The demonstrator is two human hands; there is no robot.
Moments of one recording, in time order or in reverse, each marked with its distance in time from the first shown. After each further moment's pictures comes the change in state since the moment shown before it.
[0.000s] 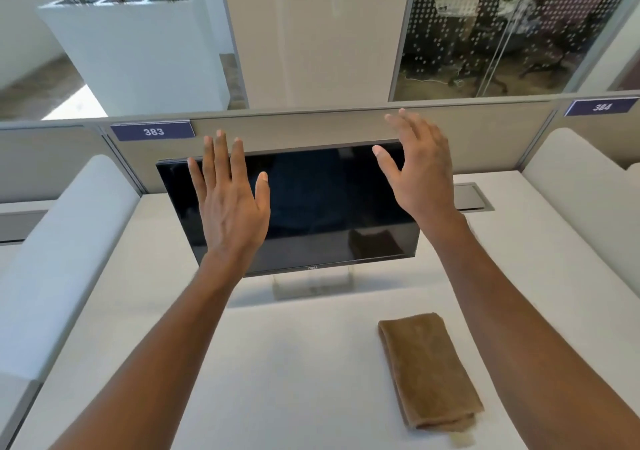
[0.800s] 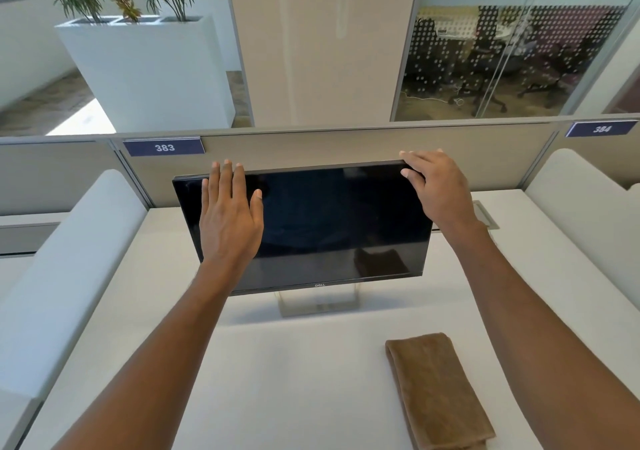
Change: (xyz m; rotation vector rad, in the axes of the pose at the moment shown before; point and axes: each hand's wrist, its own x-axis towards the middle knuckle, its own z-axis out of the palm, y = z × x) left_hand 0.011 -0.039 0.021 -0.001 -0.093 -0.001; right_hand 0.014 0.049 0.022 0.056 -0.161 0.007
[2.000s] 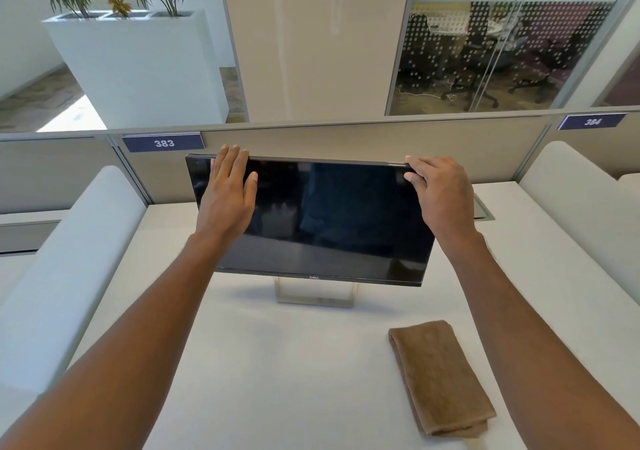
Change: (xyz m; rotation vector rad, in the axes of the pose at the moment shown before) left_hand 0.033 -0.037 0.006 -0.312 -0.116 0.113; right_hand -0.032 -0.037 -0.013 -0.116 0.087 0.107
